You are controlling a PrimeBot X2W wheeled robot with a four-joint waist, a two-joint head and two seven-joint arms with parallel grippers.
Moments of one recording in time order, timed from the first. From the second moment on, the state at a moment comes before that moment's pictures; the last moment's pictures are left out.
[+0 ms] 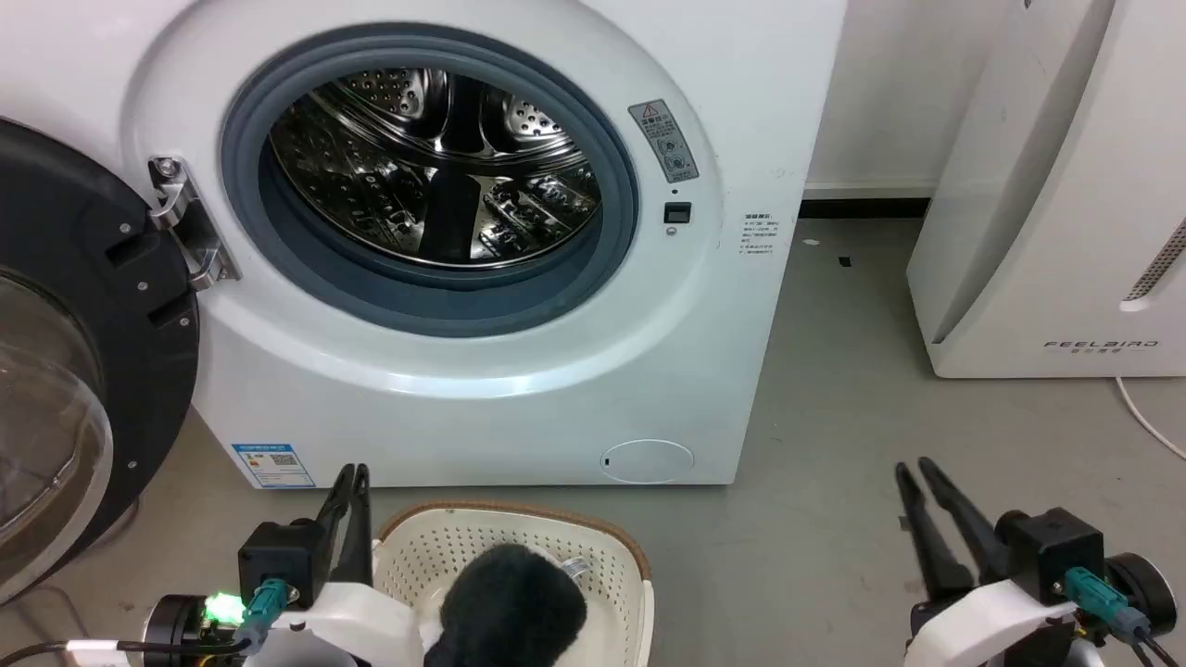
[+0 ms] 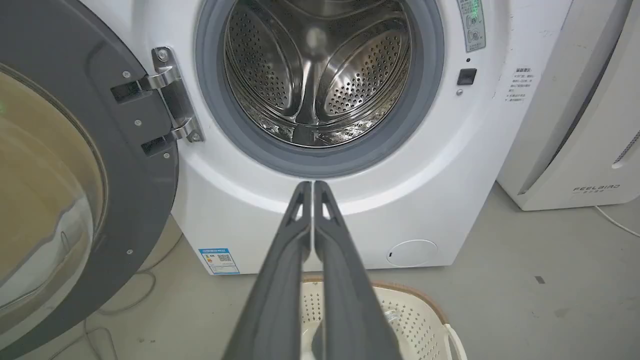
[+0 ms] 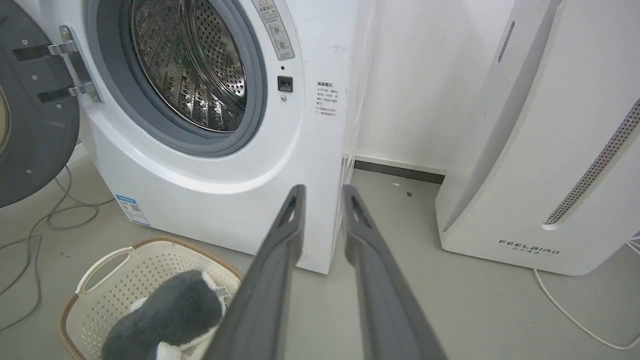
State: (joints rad) left arm 0.02 0.05 0.00 0.00 0.00 0.01 0.00; right arm 0.01 -0.05 0.00 0.00 0.01 0.13 0.00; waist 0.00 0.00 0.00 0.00
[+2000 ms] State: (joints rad) left arm -0.18 0.05 -0.09 0.40 -0.10 -0.02 -0.11; right arm -0.03 -0.05 -0.03 -0.06 0.04 0.13 -0.11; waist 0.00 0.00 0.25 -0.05
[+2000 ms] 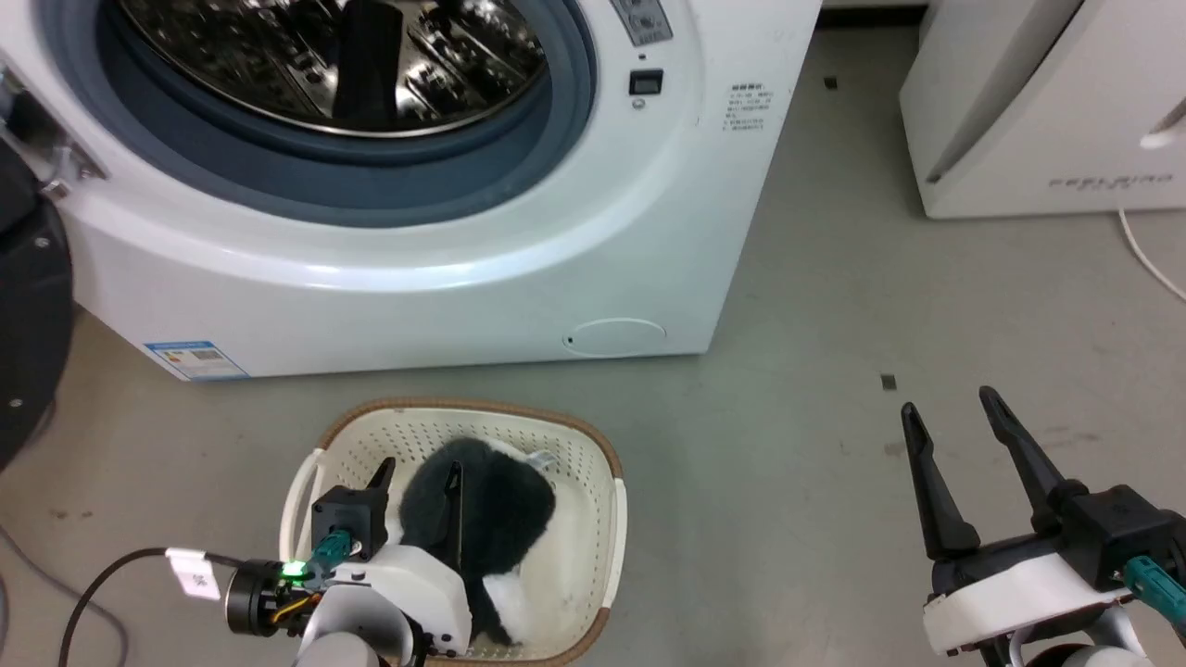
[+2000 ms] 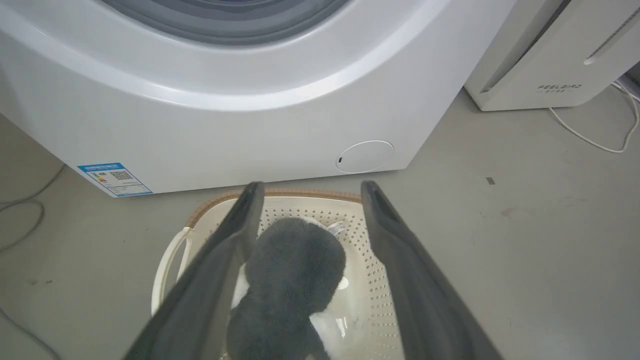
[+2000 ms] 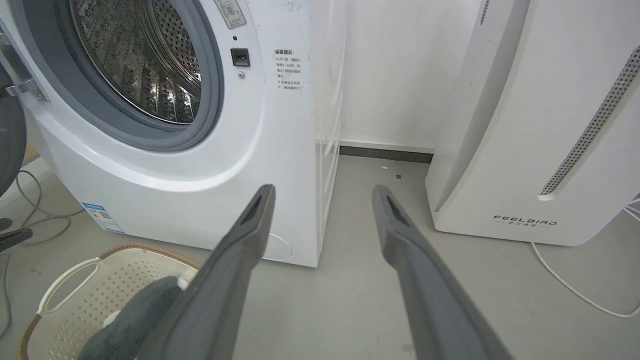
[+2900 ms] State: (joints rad) left arm -0.49 0.17 -0.20 0.82 -0.12 -0.06 -0.04; right arm -0.10 -0.05 0.01 -0.09 0.10 0.13 -0.17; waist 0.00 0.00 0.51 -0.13
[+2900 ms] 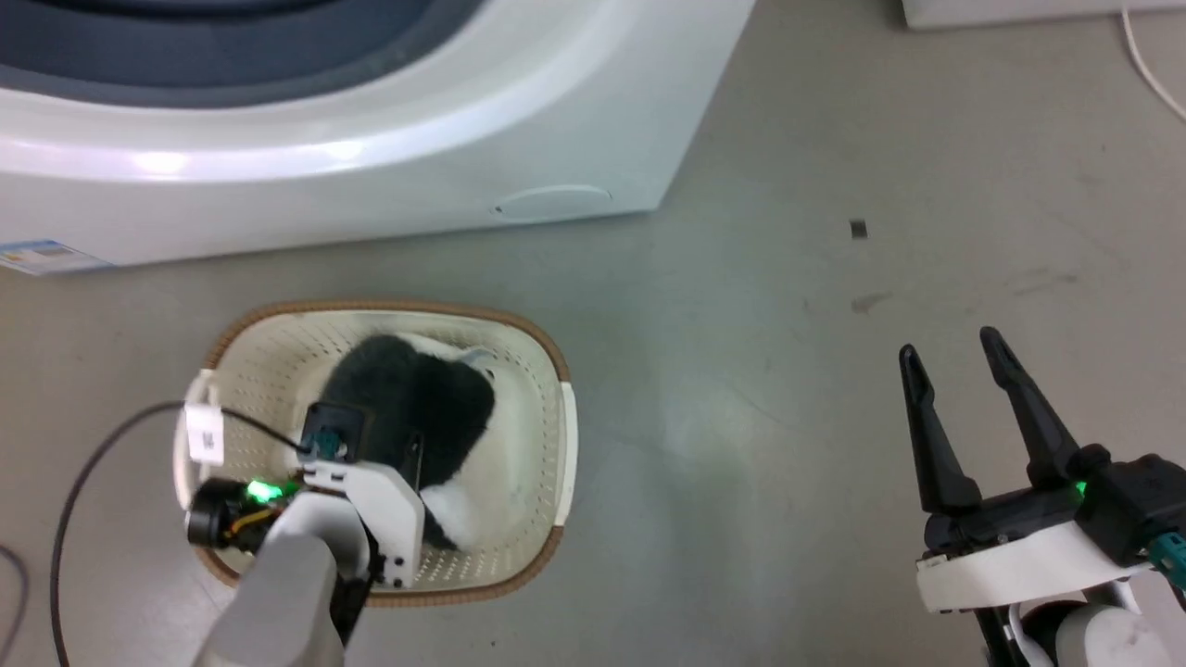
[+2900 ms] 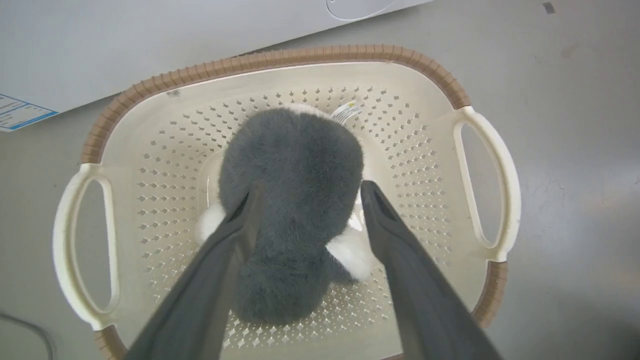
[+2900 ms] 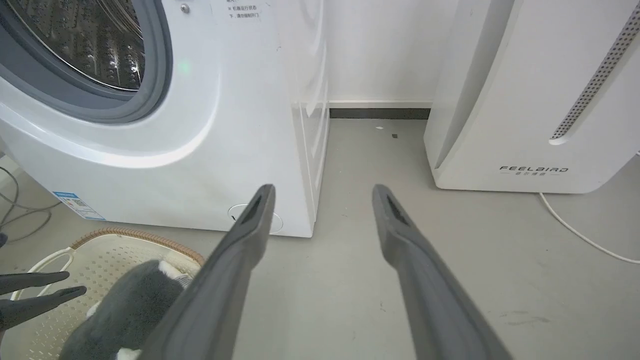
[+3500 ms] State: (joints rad) left arm -0.74 0.26 -0.31 1.01 -0.11 -0.09 0.07; right arm -0.15 -0.05 0.02 -0.10 0.17 0.13 -0.20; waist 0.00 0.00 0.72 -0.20
